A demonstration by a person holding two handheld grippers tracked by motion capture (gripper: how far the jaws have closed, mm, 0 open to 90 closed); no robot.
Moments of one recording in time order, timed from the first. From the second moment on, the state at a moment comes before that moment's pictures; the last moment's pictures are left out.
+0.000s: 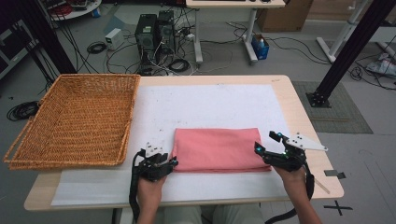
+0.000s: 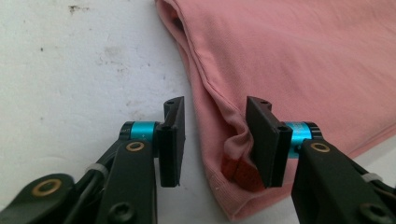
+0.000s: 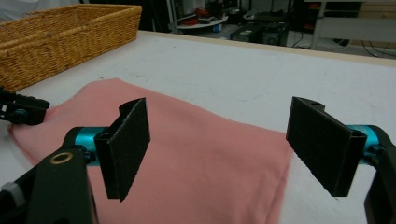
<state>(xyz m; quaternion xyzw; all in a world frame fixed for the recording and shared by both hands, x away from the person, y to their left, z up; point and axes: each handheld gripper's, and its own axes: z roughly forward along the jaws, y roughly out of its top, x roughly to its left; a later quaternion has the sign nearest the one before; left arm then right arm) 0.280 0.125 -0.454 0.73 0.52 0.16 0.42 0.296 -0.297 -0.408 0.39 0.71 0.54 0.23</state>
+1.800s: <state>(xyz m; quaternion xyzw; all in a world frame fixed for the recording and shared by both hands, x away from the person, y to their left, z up) 0.273 0.129 -0.451 0.71 0.50 0.17 0.46 0.433 -0.033 -0.417 0.26 0.91 0.32 0.10</state>
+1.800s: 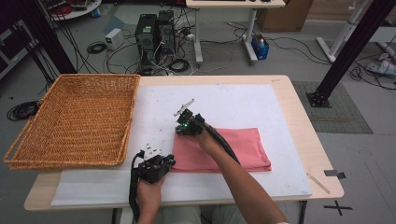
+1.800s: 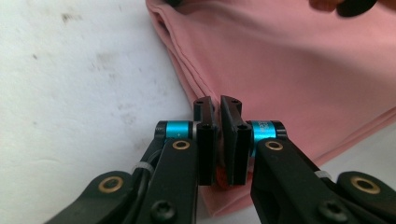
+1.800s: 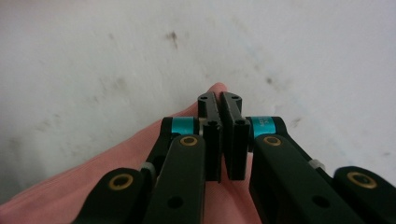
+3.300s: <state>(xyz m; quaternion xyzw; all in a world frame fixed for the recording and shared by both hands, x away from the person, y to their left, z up) 0.323 -0.085 -0.416 0.75 0.35 0.04 0.57 0.424 -0.278 -0.396 0.42 0.80 0.42 0.12</state>
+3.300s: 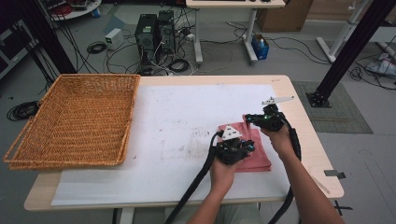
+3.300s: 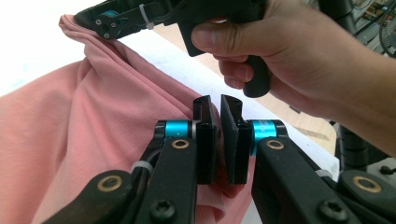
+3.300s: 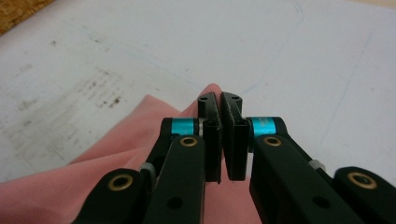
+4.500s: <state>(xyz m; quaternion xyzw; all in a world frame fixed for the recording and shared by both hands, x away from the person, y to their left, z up) 0.304 0.081 -0.432 0.65 0.45 0.17 0.59 0.290 -0.315 -0.429 0.51 0.75 0.40 0.17</state>
